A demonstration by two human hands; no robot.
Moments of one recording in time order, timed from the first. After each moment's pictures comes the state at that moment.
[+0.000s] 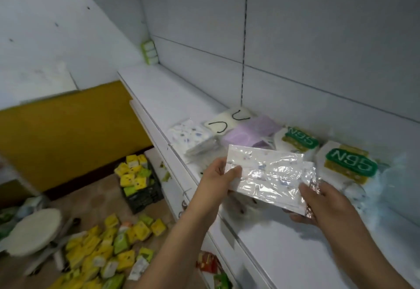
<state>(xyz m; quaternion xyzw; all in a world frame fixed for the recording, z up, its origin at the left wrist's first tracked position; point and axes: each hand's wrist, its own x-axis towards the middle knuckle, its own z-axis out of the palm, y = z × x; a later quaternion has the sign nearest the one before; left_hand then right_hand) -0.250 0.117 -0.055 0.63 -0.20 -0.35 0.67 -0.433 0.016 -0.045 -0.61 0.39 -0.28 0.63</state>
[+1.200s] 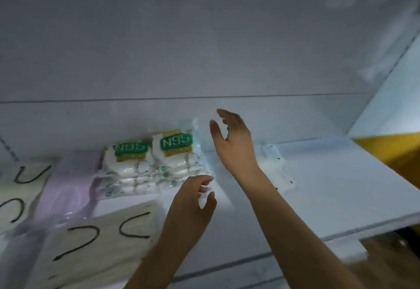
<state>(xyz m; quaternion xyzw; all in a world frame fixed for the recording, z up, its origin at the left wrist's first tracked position) -0.311 0.047 -0.085 0.44 -0.75 -0.32 0.38 -0.453 -0.004 0.005 -0.59 0.65 -0.47 0.04</state>
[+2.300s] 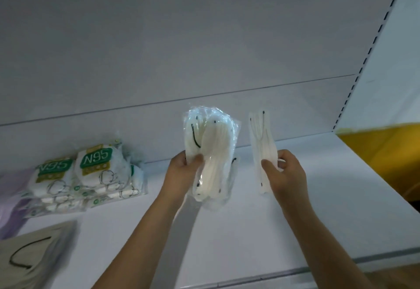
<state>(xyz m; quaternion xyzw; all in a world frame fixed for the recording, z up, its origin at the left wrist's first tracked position) -0.572 -0.016 -0.057 0.54 -0.57 -0.47 0.40 -0.774 0.067 -0.055 -0.37 0.68 -0.59 0.25</state>
